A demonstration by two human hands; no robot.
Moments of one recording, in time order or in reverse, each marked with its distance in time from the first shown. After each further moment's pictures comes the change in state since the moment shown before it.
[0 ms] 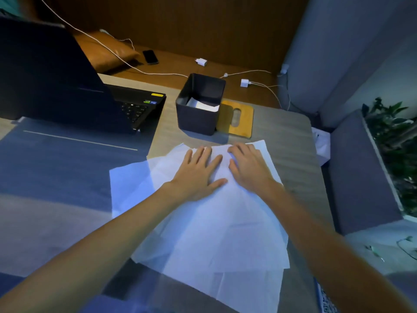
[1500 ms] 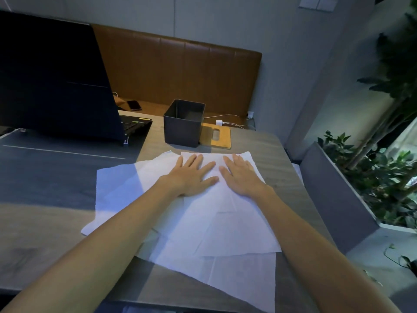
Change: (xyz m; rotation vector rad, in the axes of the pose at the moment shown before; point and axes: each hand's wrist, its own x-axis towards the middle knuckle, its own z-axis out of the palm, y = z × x) left_hand 0.008 0.011 -0.002 0.037 -0.084 0.028; right_hand -0.034 0.004 0.008 -0.020 -0.155 0.244
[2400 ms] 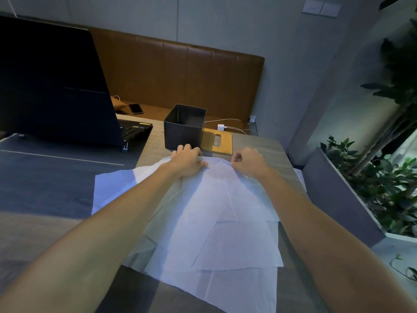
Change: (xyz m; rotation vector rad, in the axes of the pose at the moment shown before) left_hand 0.047 -0.022 -0.032 -0.279 0.227 -0.219; right_hand 0.067 0.020 -0.040 0.132 0.125 0.126
